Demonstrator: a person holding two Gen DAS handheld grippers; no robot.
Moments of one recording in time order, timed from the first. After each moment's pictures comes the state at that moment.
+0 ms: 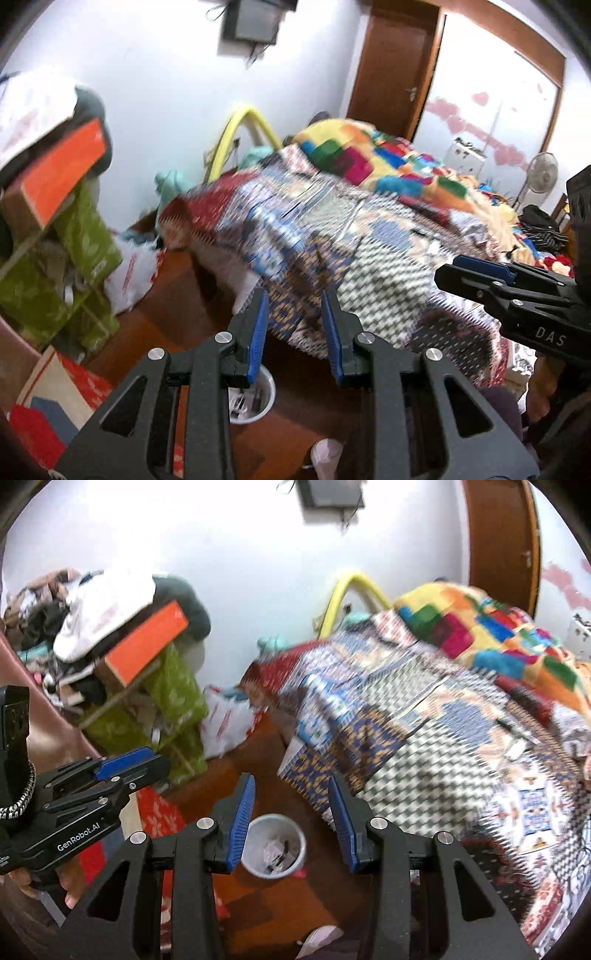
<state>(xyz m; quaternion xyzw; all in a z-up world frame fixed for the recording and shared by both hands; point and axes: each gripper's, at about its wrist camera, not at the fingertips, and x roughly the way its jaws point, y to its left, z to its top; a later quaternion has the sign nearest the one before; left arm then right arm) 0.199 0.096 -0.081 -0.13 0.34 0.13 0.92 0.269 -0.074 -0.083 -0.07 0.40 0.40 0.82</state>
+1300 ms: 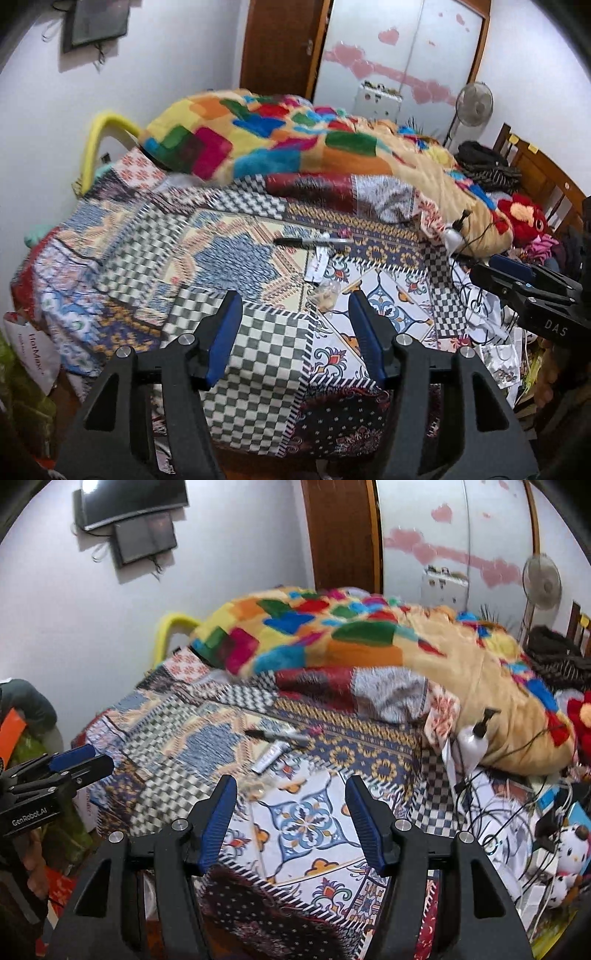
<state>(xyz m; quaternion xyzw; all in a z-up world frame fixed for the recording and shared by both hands) 0.487 -0.090 -0.139 -0.07 0.40 -0.05 0.91 0.441 -0.305 -0.124 -0.01 0.42 0.16 0.90</state>
